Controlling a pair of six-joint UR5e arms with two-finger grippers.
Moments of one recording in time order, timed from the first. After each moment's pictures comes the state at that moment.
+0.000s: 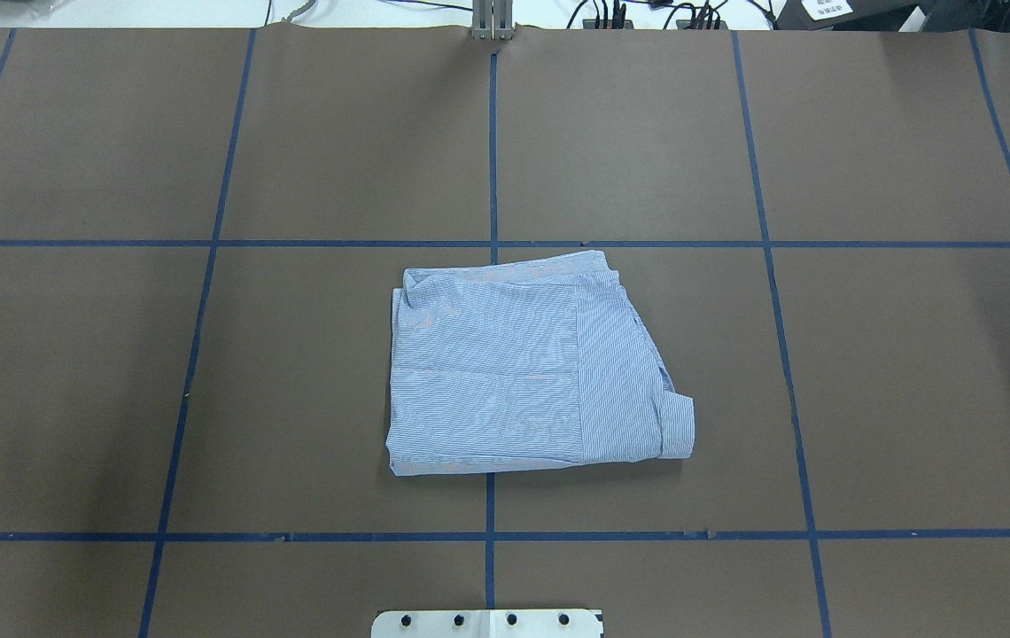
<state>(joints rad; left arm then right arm) -1.54 -1.49 -1.70 -1.64 -2.34 0.06 1.60 -1.70 1.68 -1.72 2.37 -0.14</state>
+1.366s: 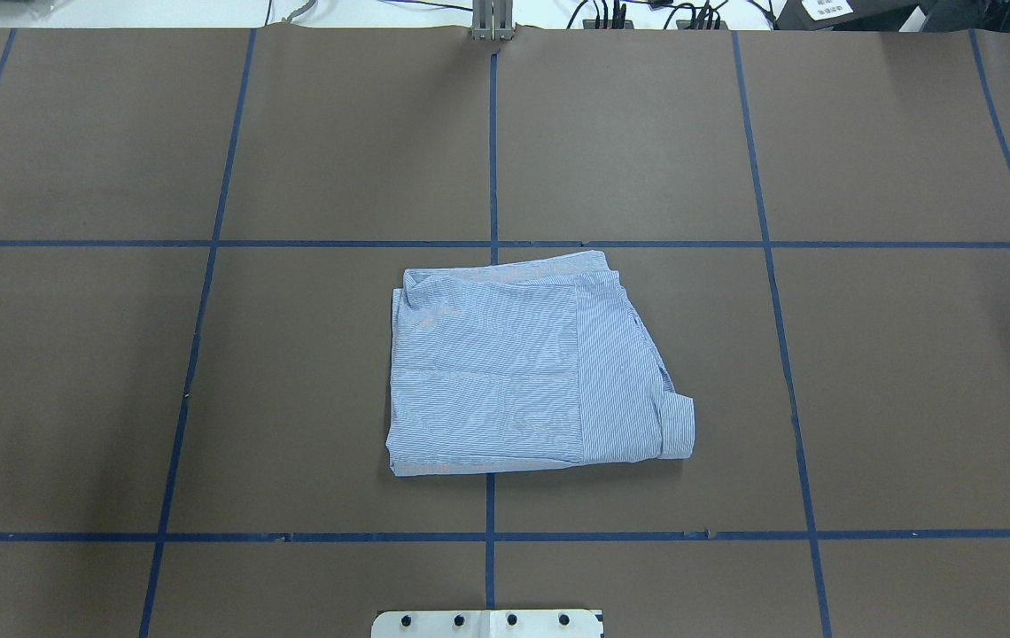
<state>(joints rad) -1.54 -1.49 -1.69 -1.65 -2.33 0.06 1.60 -1.74 1.65 -1.46 2.33 0.05</state>
